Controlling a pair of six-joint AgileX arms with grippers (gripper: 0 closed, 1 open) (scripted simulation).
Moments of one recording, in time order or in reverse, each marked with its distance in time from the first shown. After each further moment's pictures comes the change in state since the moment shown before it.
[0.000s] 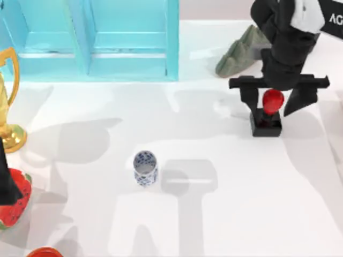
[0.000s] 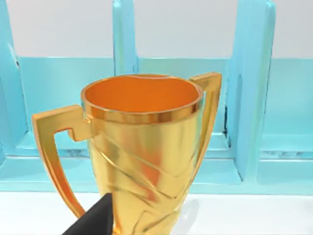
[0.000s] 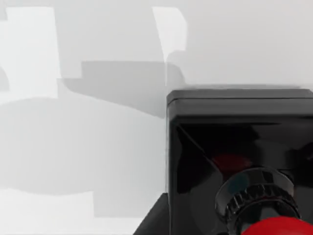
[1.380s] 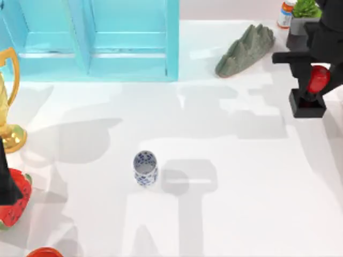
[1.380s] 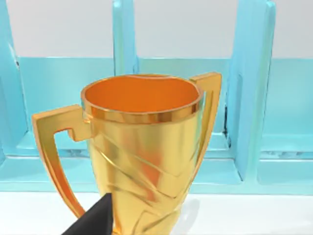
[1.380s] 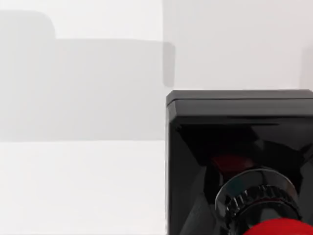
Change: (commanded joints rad) left arm 0.000 0.000 0.000 0.000 0.000 0.000; right arm -0.149 -0.068 0.133 -0.228 0.000 -0.155
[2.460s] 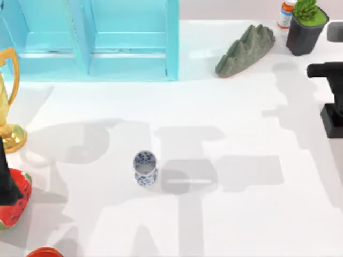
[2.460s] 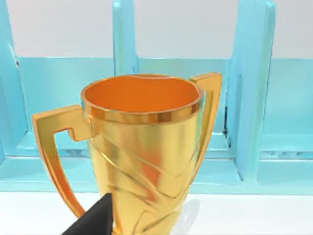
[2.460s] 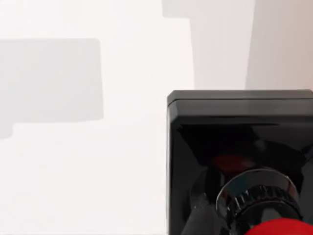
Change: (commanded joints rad) left arm 0.000 0.000 0.000 0.000 0.000 0.000; right arm 0.004 -0.407 -0.385 -0.006 0.000 -0.009
